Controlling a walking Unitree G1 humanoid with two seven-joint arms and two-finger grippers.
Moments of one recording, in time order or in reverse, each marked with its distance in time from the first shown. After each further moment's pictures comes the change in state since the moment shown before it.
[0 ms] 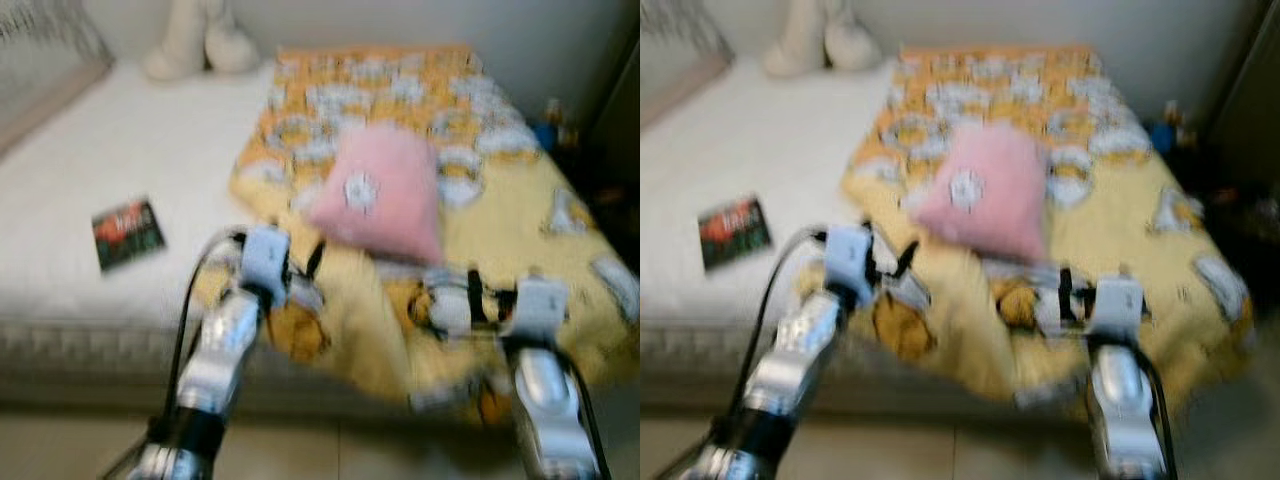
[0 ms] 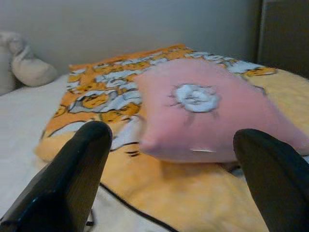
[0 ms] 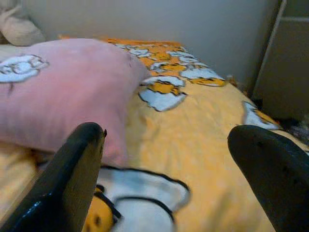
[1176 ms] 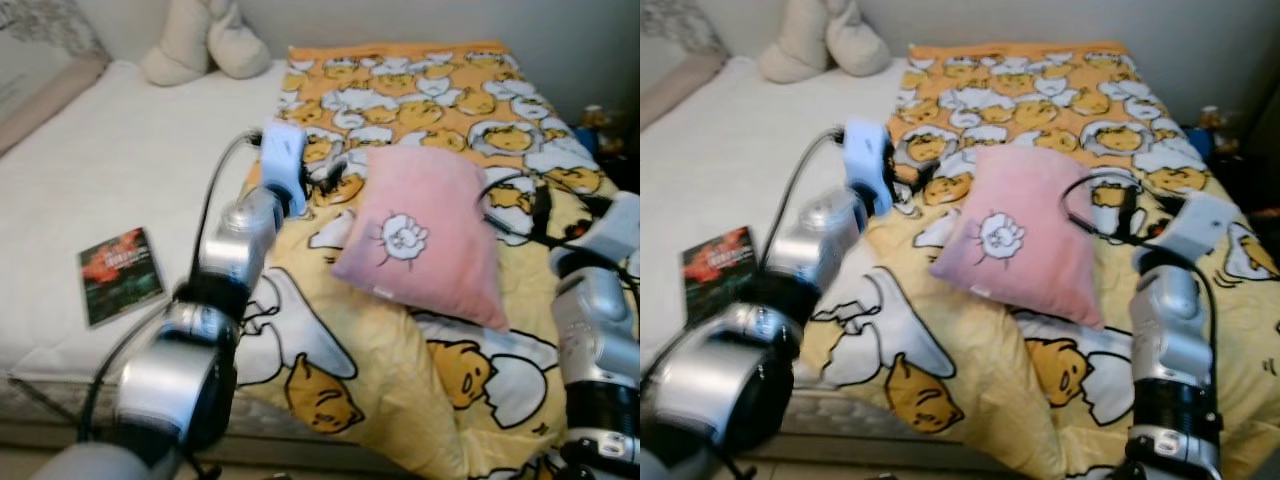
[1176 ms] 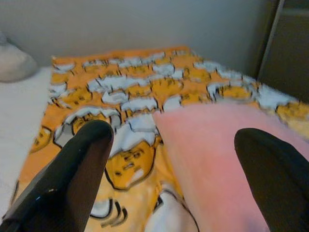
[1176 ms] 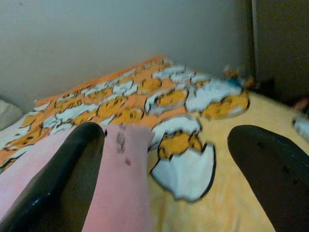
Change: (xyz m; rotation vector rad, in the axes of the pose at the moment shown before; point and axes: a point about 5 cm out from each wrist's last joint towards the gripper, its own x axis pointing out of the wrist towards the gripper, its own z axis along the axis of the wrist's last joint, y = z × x) left arm 0.092 0.024 0.087 -0.155 0.030 -0.069; right arm 0.064 -0.062 0.067 0.370 -0.044 -0.198
